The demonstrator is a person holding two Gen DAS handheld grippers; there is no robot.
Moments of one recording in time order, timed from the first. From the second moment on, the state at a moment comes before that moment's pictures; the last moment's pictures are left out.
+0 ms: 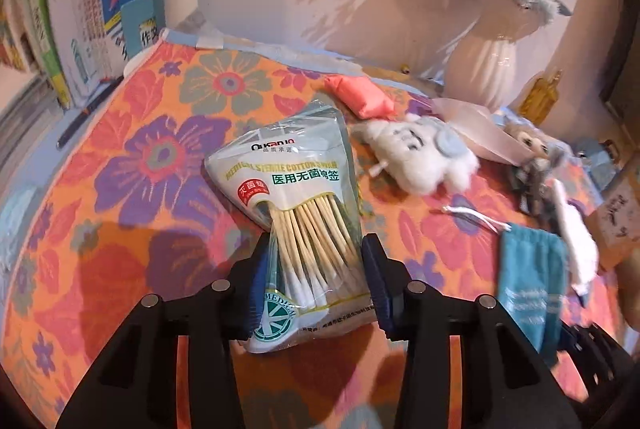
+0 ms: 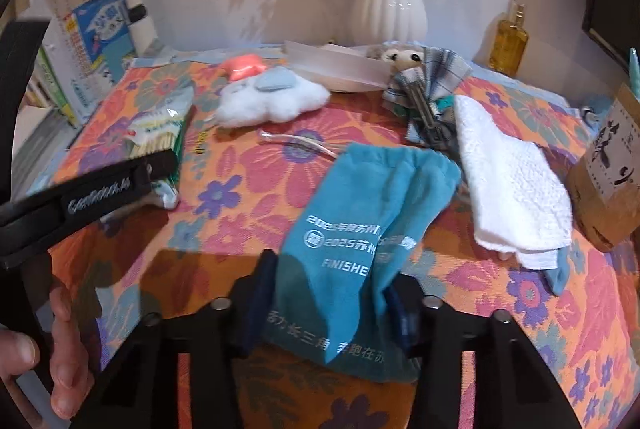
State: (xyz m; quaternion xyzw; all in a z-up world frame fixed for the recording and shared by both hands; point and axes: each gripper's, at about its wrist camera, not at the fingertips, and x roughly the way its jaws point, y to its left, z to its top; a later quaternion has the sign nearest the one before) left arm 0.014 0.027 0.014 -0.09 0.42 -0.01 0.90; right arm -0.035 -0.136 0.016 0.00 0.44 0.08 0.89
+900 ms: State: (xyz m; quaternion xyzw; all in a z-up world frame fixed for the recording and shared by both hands) left arm -0.118 -0.075 0.070 -0.04 0.34 -0.17 0.92; right arm -0.175 -0.263 0.073 0.08 0.36 0.08 0.93
